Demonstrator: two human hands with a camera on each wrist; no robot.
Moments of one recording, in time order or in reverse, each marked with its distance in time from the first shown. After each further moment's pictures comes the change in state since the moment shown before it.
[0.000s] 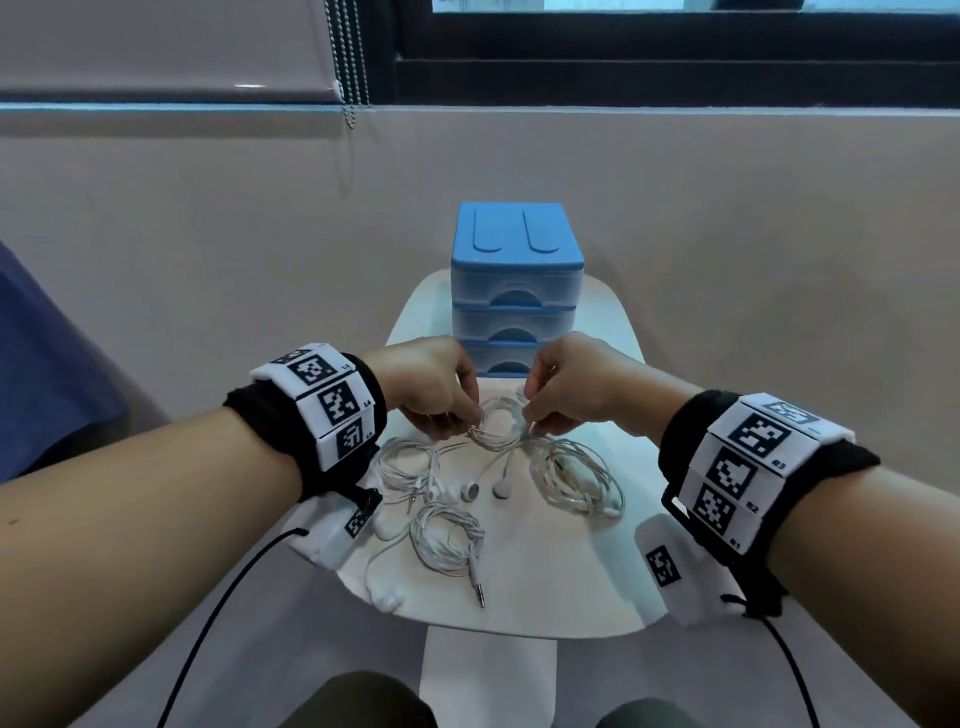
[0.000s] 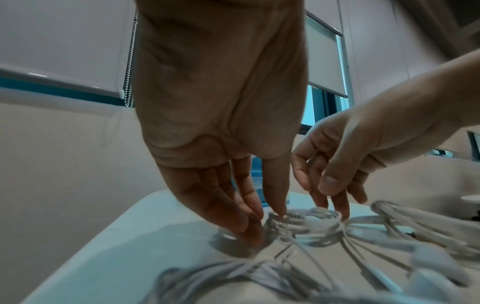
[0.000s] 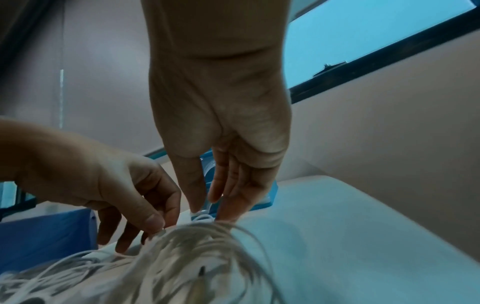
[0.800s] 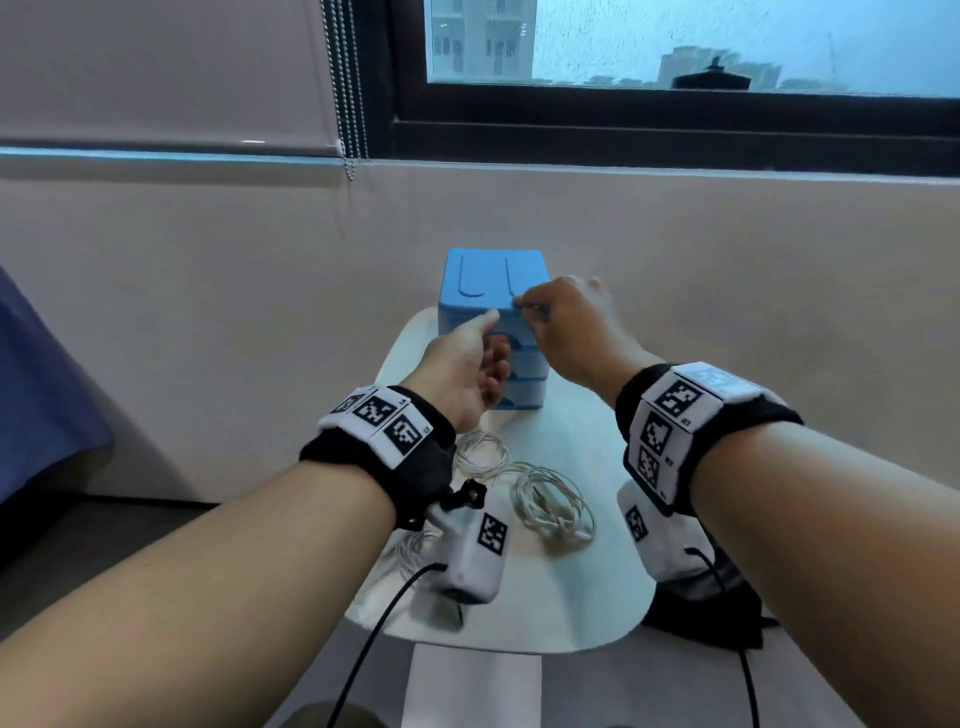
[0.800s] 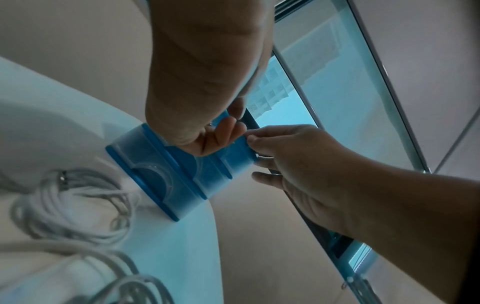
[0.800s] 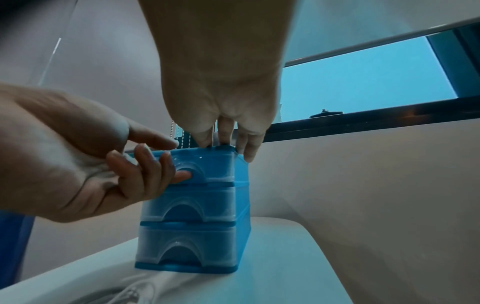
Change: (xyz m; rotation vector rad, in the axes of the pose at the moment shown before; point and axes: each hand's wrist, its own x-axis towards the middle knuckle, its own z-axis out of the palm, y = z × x) left_hand -0.003 0.068 0.016 -1.343 0.249 -0.086; right_hand 0.009 -0.033 -0.045 -0.418 0.552 -0.432
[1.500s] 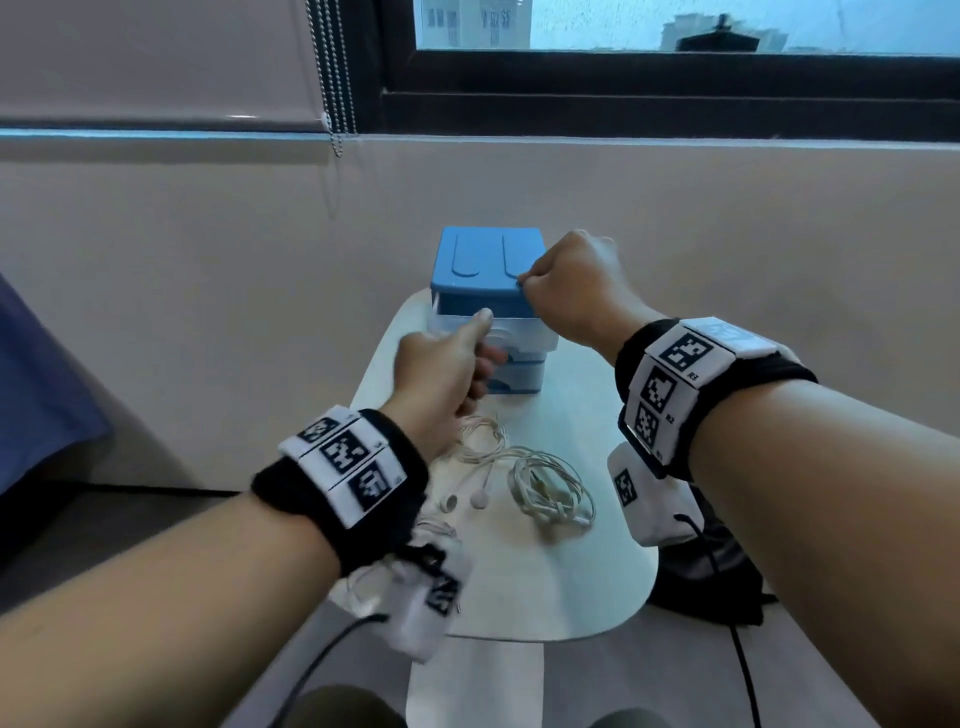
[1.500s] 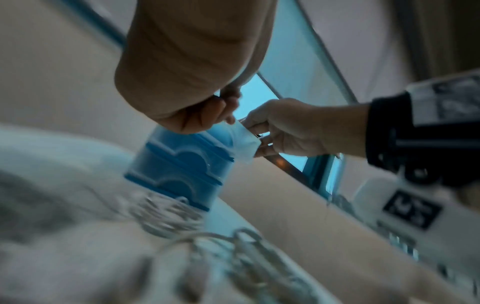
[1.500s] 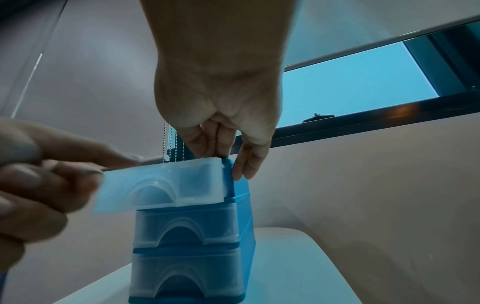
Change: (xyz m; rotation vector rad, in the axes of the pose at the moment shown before) left_hand -0.025 -0.021 -0.012 0.186 0.152 0.288; right_hand 0.020 0.001 -0.001 0.143 0.030 0.226
